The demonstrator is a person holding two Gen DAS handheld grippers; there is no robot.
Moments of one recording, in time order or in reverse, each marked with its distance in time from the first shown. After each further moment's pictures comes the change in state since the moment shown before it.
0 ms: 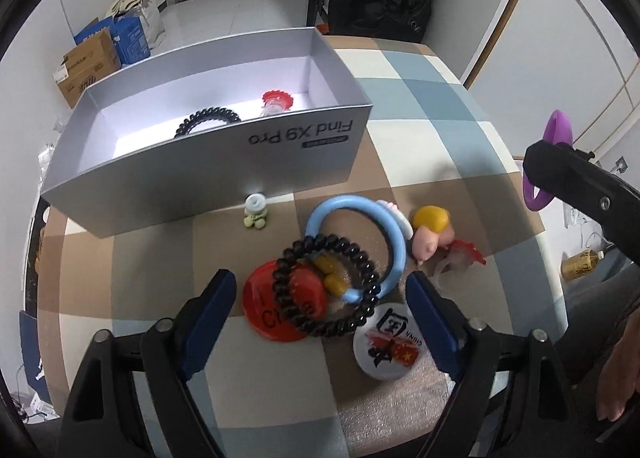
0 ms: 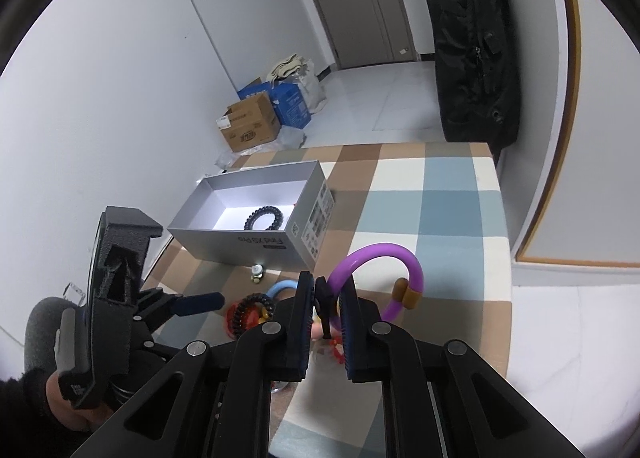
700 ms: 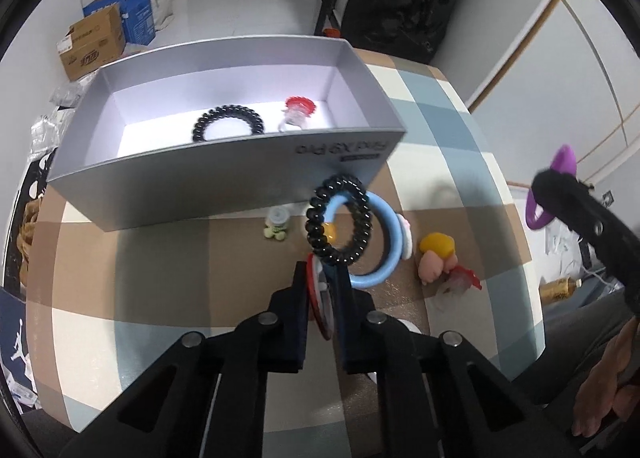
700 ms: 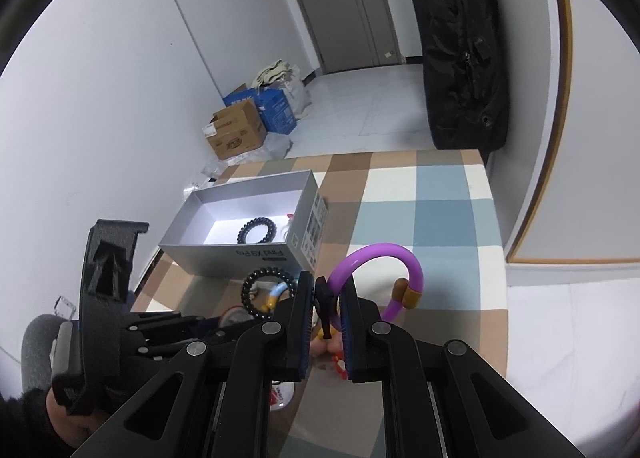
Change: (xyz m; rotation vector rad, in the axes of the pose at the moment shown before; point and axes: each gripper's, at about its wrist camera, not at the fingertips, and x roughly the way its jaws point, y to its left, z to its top) left arm -0.011 0.026 0.001 -0.121 -0.019 -0.091; right arm -0.001 0.007 0.007 0.022 -0.021 -0.055
